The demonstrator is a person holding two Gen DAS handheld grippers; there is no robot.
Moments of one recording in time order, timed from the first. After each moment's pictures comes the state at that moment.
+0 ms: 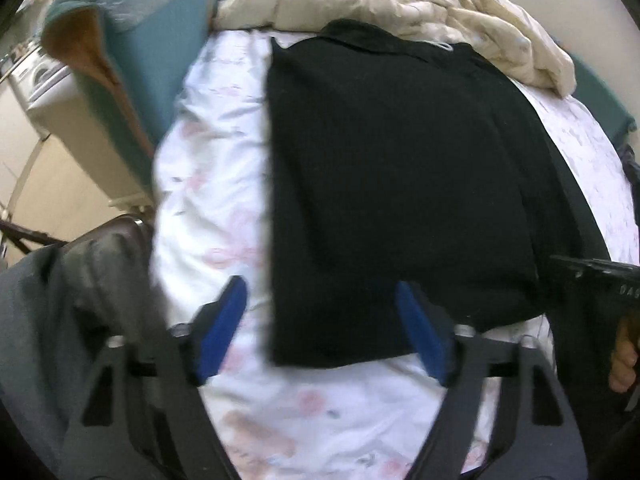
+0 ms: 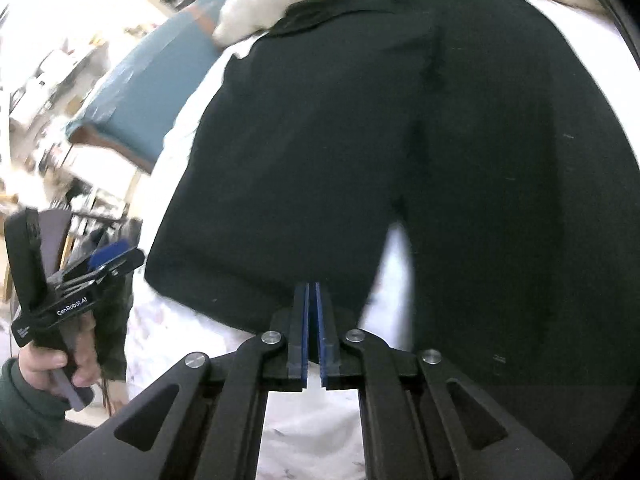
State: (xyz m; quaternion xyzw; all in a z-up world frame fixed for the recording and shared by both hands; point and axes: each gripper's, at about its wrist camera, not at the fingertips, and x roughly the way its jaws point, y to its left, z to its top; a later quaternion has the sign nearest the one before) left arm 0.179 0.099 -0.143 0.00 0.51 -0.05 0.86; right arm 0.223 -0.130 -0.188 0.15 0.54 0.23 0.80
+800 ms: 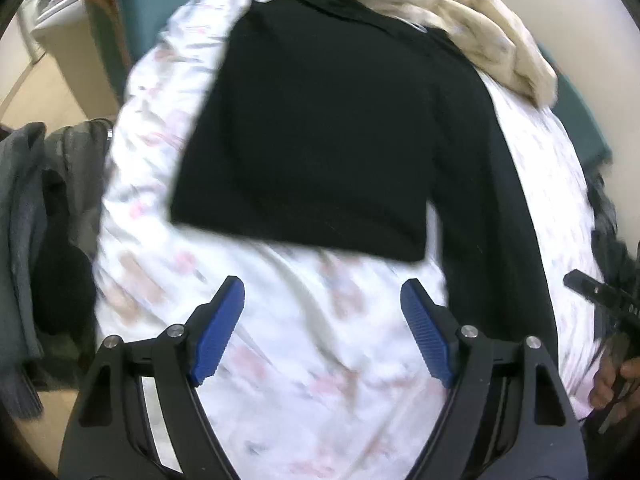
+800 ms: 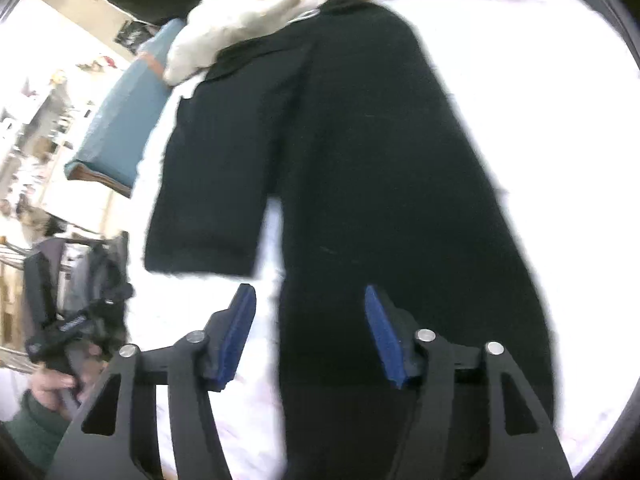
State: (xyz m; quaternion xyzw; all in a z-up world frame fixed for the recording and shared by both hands) left arm 0.090 0.011 -0.107 -0.11 0.56 -0.06 0.82; right arm 0.126 -0.256 -0.119 0.18 0.55 0.11 0.81
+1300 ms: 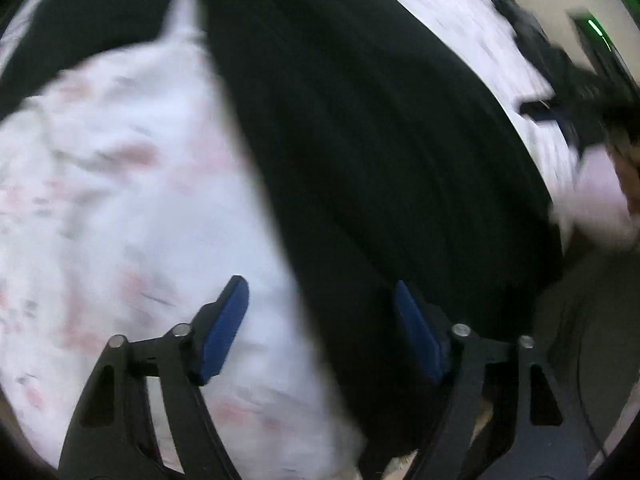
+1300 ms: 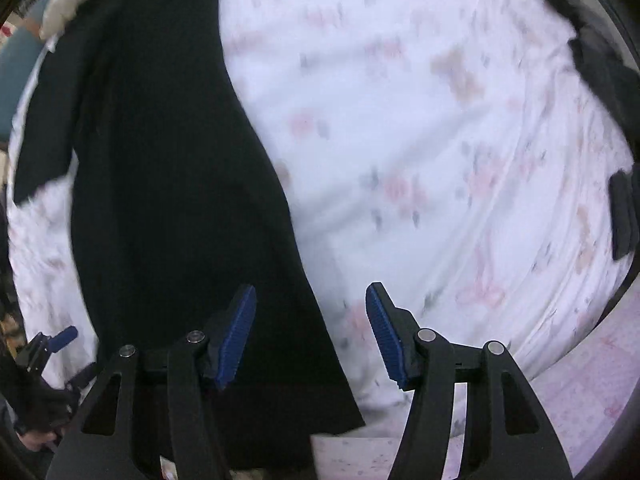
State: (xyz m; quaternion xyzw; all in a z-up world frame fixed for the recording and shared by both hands) left arm -0.062 -0.189 -0.178 0.02 0.65 -0.26 0.72; right arm 0.046 -0.386 -0.175 0.09 0.70 -0.04 0.70
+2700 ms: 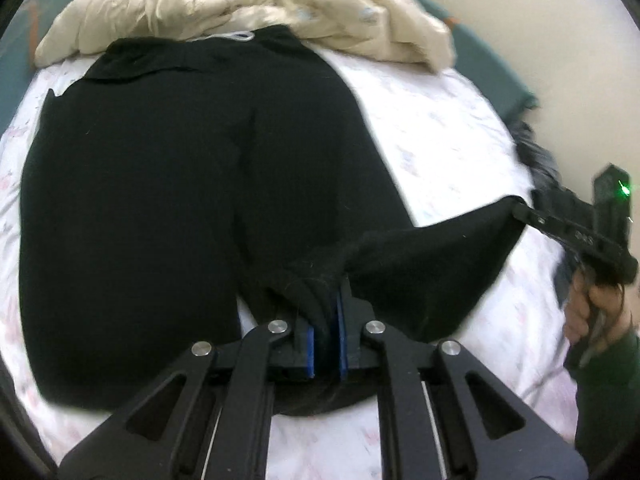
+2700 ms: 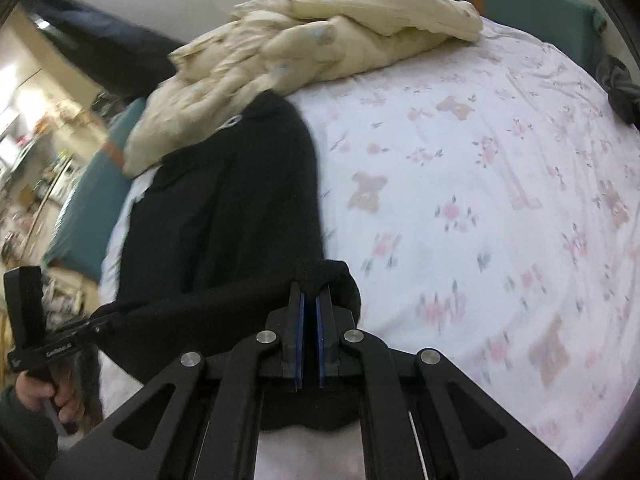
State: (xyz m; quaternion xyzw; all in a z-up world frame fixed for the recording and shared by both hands) left arm 0.254 -0.159 -0.083 -0.05 0.54 -0.23 0.80; right arm 0.249 -0.400 -0.104 0.21 0.46 0.06 0.86
